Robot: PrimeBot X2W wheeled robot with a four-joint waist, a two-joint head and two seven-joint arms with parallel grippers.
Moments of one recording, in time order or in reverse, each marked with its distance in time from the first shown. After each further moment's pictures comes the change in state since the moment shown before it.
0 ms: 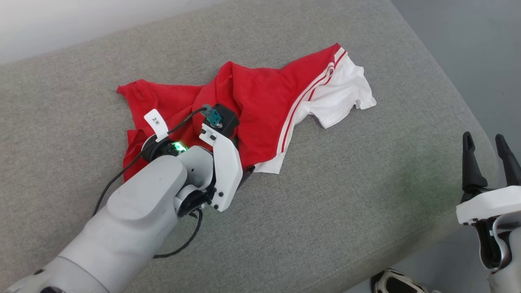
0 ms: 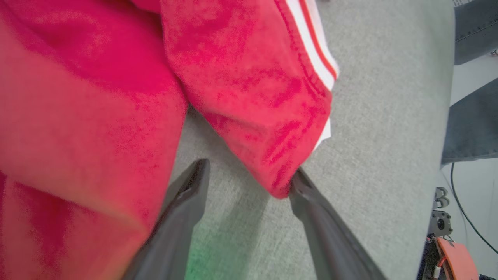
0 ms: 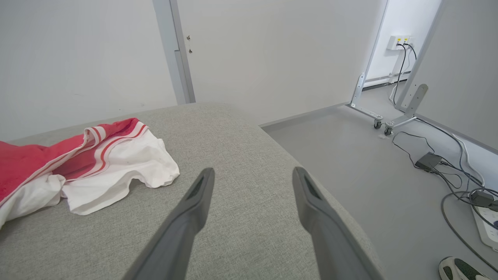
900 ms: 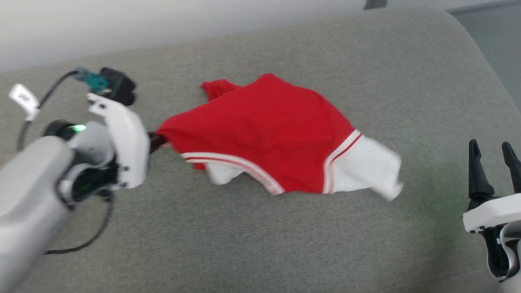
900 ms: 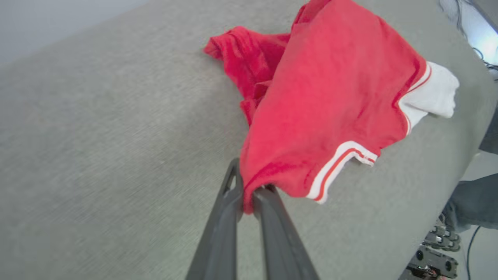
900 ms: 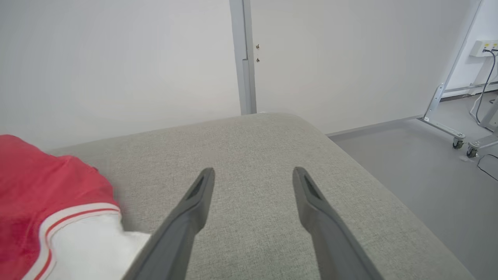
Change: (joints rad) left arm 0.016 0.395 0.097 -0.308 -0.298 0.069 0.063; right arm 0.048 -0.007 -0.020 -0.044 -0.002 0.000 0.025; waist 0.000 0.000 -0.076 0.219
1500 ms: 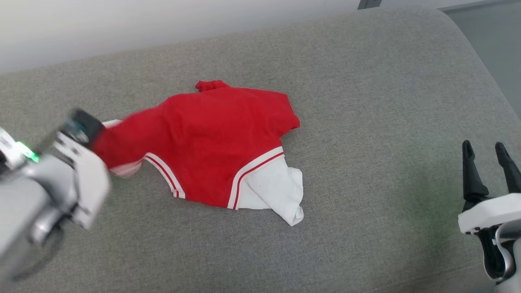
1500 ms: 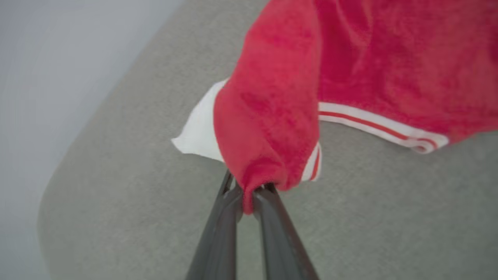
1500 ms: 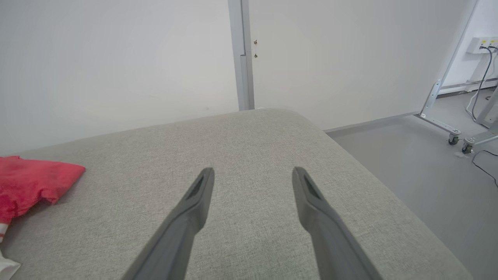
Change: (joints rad) left arm 0.056 0.230 -0.142 -0.089 0.389 0.122 -0.097; right arm 0.011 0.006 0.021 -0.034 0.001 0.000 0.032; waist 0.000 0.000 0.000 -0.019
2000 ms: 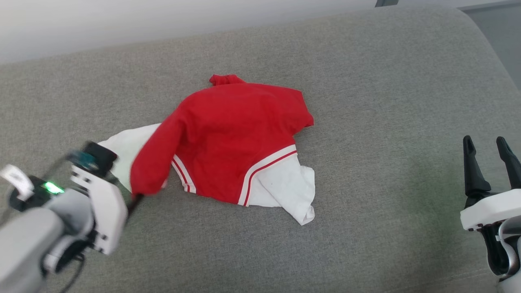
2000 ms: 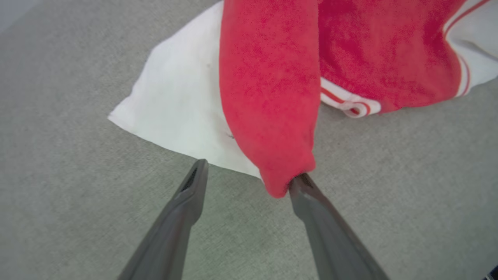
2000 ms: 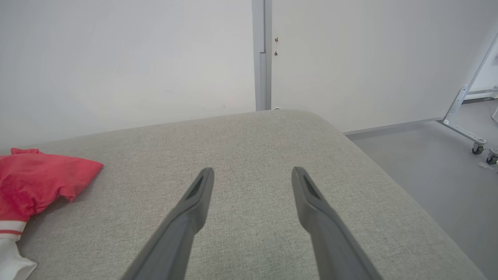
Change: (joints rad) left arm 0.164 -0.044 0.040 -0.050 -0.189 0.010 -0.085; right arm 0.002 -0.012 0.002 -0.043 0.000 0.000 0.033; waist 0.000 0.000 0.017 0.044
